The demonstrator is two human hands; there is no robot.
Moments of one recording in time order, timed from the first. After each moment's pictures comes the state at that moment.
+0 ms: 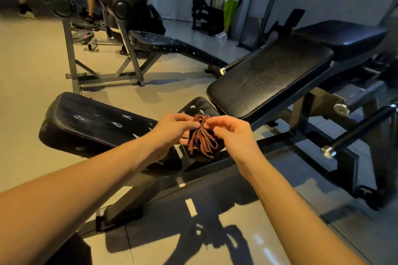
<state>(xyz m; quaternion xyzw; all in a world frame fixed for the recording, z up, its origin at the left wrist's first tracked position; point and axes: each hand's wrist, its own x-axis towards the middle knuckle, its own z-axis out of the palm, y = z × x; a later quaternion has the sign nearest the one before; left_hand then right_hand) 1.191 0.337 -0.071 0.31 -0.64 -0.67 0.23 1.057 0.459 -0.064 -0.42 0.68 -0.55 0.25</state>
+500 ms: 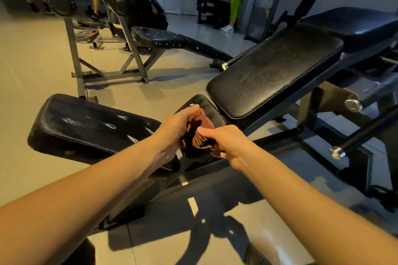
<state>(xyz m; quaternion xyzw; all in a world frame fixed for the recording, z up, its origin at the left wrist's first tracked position) 1.159 0.346 -0.073 0.34 -0.53 -0.73 0.26 1.039 0.433 -0.071 -0.27 0.71 -0.49 0.42</state>
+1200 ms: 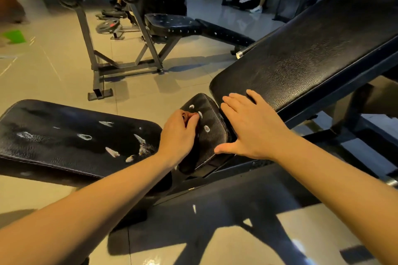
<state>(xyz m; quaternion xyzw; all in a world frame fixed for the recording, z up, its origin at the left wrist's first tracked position) 1.079 0.285 -0.146 0.51 -0.72 -0.33 0.34 0.913 0.391 -0.068 -0.72 0.67 0.09 -0.18</state>
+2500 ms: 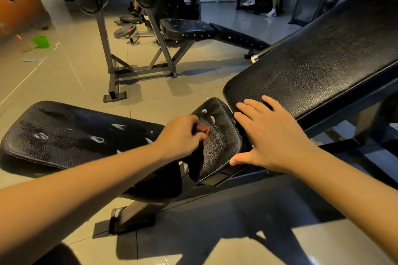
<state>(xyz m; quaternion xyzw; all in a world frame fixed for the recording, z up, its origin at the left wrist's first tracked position) 1.107 0.267 -0.121 0.42 -0.87 -0.17 0.20 0.909 0.386 -0.079 -0.73 0.65 0.08 -0.20</state>
